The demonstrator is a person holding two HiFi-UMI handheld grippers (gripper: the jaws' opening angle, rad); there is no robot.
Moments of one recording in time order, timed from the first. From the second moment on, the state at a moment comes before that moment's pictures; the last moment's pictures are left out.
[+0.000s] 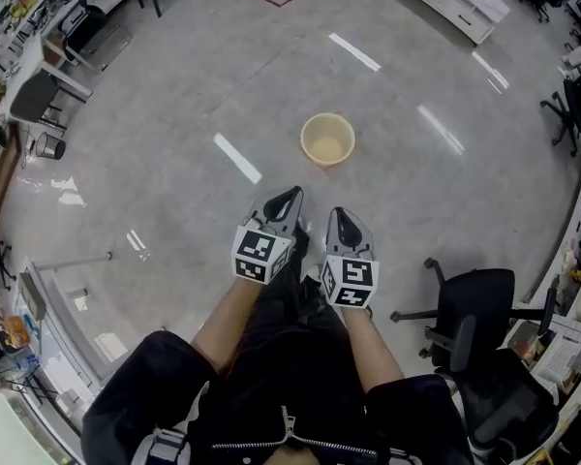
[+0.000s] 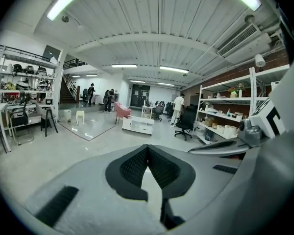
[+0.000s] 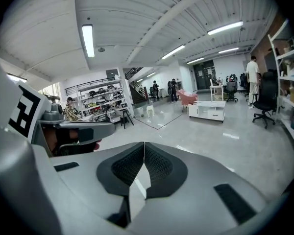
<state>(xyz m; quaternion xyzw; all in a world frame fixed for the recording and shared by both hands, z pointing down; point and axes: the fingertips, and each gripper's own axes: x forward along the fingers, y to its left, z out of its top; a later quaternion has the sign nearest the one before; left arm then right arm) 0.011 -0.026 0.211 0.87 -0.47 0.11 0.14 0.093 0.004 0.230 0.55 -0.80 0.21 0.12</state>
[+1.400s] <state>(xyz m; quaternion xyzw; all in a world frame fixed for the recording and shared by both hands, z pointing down) -0.013 -0.305 0.409 0.88 -0.45 0.09 0.12 0.075 -0.277 0.406 0.53 -0.82 0.15 0.17</state>
